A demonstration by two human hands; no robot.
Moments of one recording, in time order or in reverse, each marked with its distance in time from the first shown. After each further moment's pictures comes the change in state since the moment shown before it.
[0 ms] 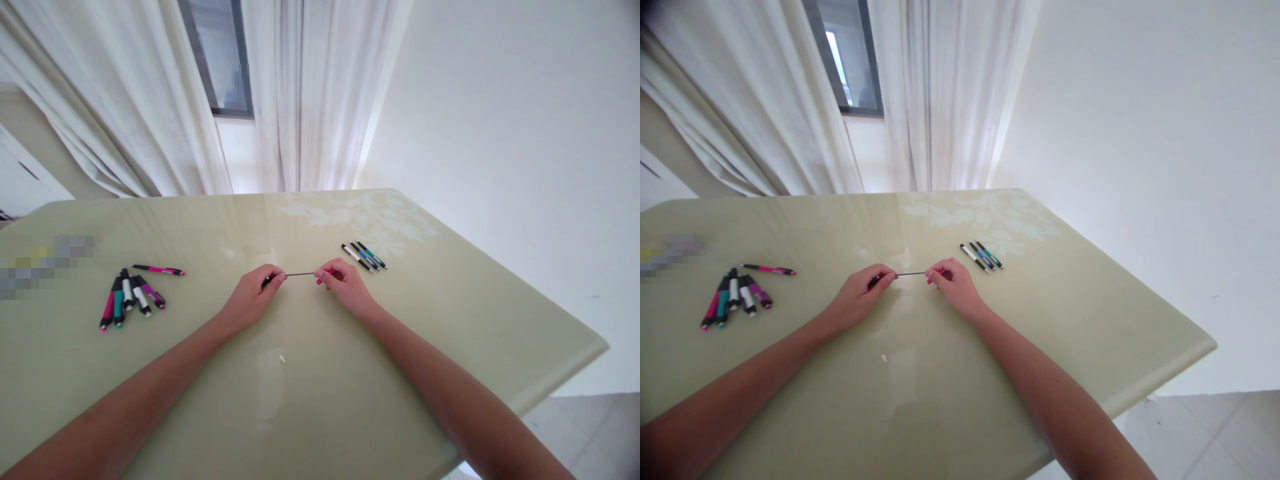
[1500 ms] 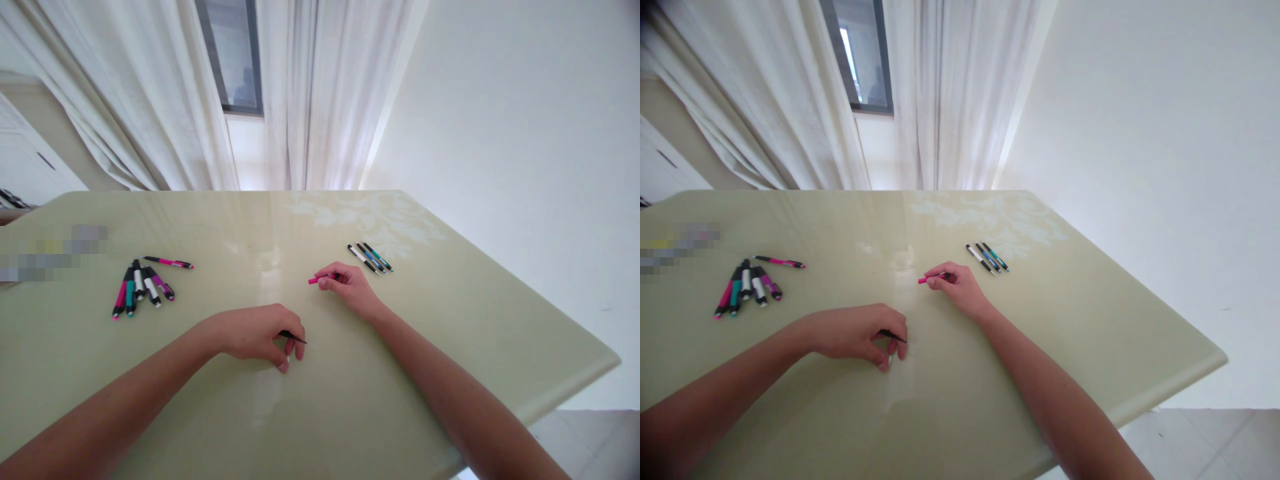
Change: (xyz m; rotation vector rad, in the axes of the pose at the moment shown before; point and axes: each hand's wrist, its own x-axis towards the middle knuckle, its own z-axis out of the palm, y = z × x) left_hand -0.018 0.047 -0.028 -0.184 -0.931 0.191; right_hand -0.003 -0.006 -0.006 0.128 -0.174 -0.001
